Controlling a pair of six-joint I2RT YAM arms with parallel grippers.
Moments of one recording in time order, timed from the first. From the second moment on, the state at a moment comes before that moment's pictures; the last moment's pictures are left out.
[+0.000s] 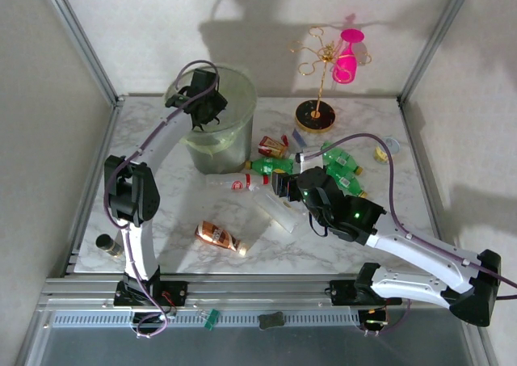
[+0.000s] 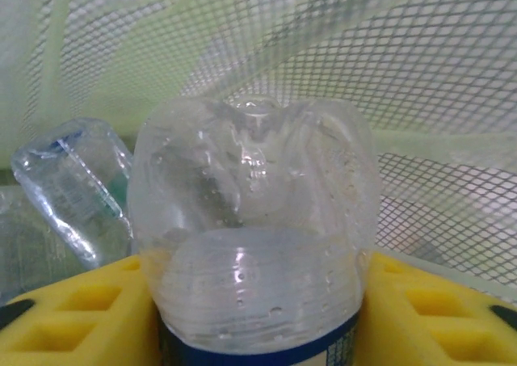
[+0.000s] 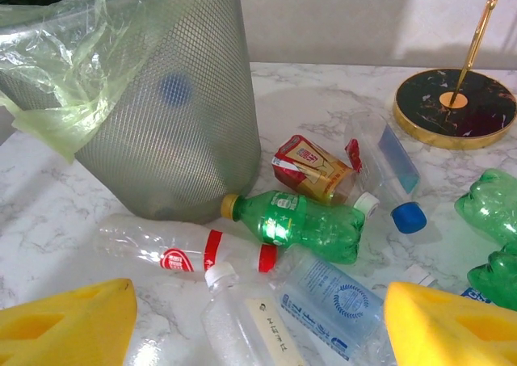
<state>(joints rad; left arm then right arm) -0.31 1.99 1.85 -0.65 -0.18 -1.04 1.02 1.02 0.92 -0.39 0.55 0.45</state>
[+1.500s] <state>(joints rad) -0.39 1.47 1.60 -0.66 -0.19 -0.94 1.00 1.00 1.01 -0.44 0.54 0.47</state>
